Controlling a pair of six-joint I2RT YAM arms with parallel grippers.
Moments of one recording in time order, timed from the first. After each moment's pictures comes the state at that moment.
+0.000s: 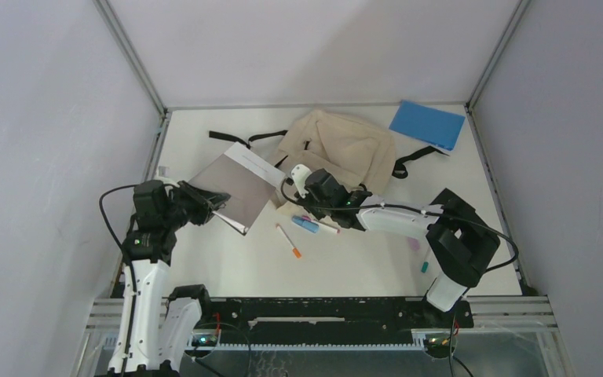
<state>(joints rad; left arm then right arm) 0.10 0.69 0.75 -0.60 0.46 -0.97 0.87 1.66 1.03 -0.11 0.13 -0.13</state>
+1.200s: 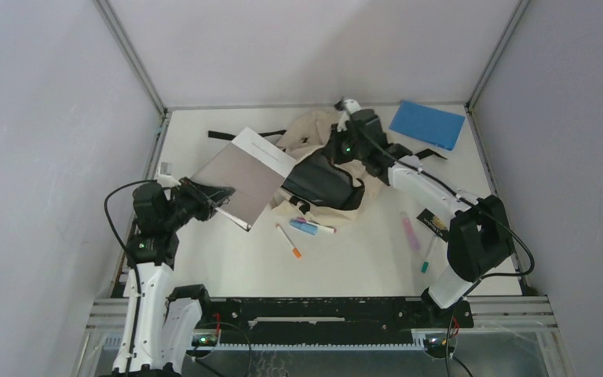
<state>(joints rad) 0.12 0.67 0.68 -0.42 0.59 -1.01 0.56 1.63 1.30 -0.20 -0.13 0.23</state>
